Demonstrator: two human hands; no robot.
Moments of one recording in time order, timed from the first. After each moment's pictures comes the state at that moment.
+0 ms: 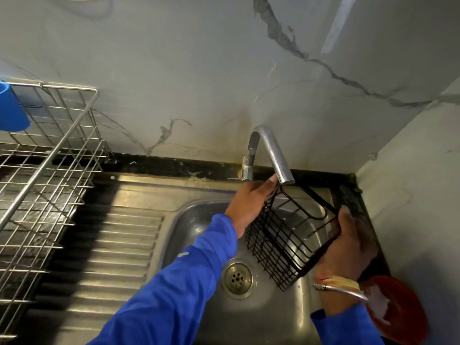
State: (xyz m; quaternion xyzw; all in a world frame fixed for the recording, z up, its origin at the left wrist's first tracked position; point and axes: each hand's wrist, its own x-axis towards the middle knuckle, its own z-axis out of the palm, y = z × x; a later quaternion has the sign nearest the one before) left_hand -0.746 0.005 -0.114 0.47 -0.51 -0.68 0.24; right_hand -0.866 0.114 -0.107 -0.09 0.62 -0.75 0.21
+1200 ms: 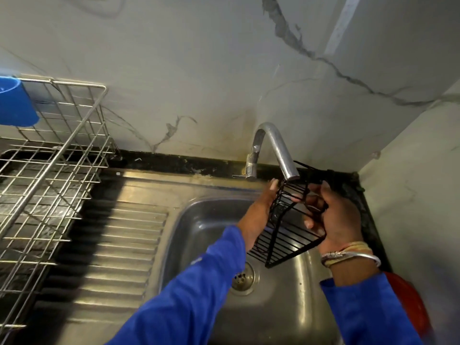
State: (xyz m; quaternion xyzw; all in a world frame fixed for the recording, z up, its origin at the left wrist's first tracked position) left_hand -0.761 0.022 -0.175 0.42 -0.38 -0.79 0.22; right_hand -0.857 0.086 -0.058 -0.11 0.64 -0.61 0.46
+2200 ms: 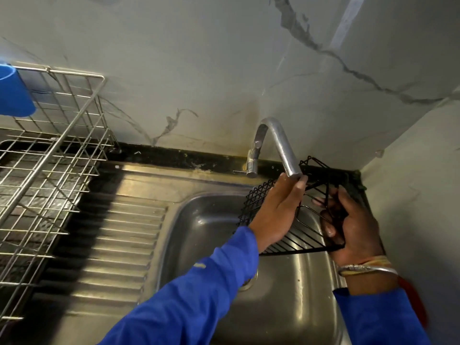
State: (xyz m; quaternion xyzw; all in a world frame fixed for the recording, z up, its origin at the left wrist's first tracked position) left_hand -0.768 0.039 -0.128 0.37 -0.60 -0.66 0.27; right_hand -0.882 0.104 -0.072 -0.12 0.59 -0.64 0.48
